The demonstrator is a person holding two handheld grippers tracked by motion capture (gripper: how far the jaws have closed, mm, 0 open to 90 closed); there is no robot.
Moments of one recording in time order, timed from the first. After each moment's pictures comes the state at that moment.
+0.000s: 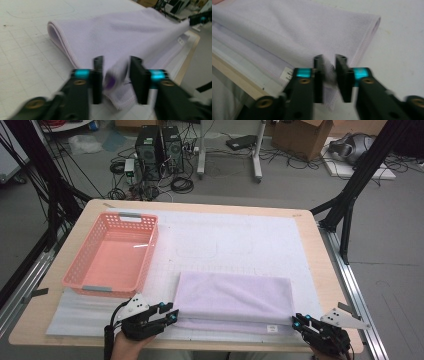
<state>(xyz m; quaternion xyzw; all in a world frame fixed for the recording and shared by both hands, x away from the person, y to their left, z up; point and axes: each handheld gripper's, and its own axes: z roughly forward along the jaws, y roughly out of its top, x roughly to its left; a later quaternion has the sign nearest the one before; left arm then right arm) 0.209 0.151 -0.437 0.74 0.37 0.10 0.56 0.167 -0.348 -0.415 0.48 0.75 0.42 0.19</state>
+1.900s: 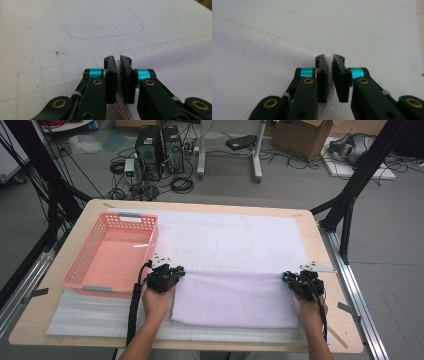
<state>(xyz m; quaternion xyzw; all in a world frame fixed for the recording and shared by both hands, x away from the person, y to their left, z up) 0.329 0.110 -0.451 0.70 0.51 0.17 0.47 0.313 -0.342 -0.438 0.52 0.74 0.37 0.23</state>
